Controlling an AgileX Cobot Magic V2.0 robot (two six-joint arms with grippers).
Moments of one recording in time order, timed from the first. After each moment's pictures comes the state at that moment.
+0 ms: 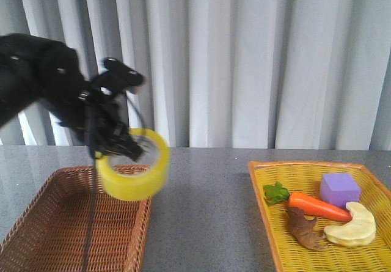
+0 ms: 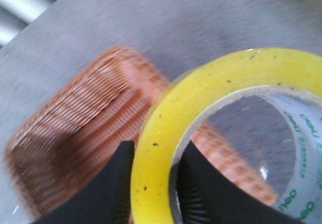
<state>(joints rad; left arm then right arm) -0.35 1.87 -2.08 0.09 1.21 0.23 0.17 0.68 -0.69 -0.06 0.72 0.07</state>
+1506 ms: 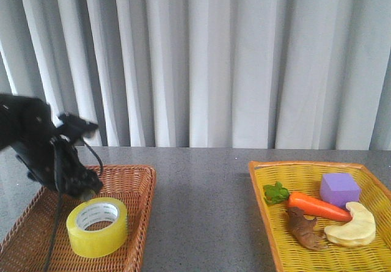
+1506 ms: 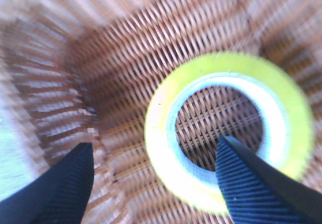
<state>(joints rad) -0.15 1.90 -1.83 0.05 1.10 0.16 0.17 0.68 -0.69 -0.06 0.73 0.07</state>
